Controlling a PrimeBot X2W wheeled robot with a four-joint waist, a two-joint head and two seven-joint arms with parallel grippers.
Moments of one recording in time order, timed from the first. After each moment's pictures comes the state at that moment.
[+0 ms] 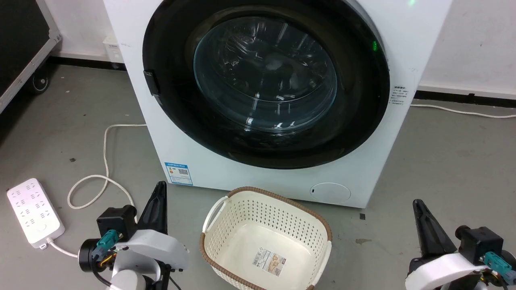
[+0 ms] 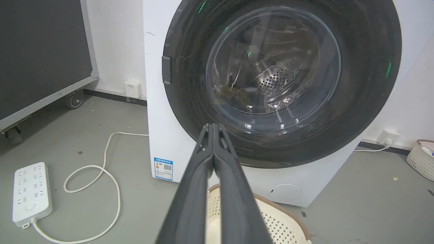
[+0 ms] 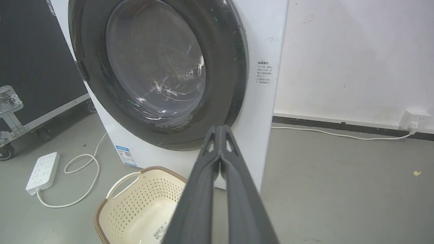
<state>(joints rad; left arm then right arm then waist) -0.18 0.11 -0.08 0.29 -0.28 -0.02 -0.18 -0.04 -0.05 -0.08 0.19 0.08 0.13 -0.19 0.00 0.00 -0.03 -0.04</state>
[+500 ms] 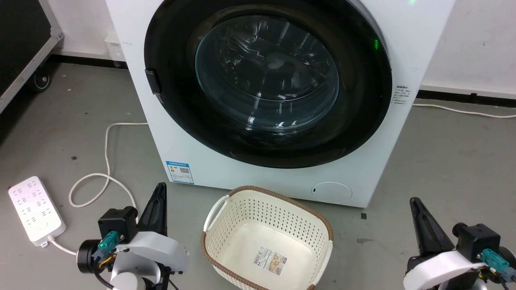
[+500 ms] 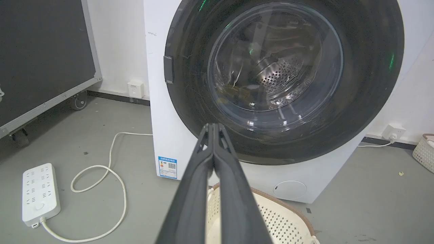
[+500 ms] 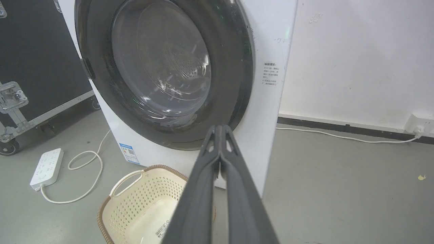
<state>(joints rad) -0.16 0.10 -0.07 0.26 -0.25 -0.02 -0.16 -0.04 -0.05 -0.07 0.17 0.07 0.13 -0.17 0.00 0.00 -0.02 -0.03</state>
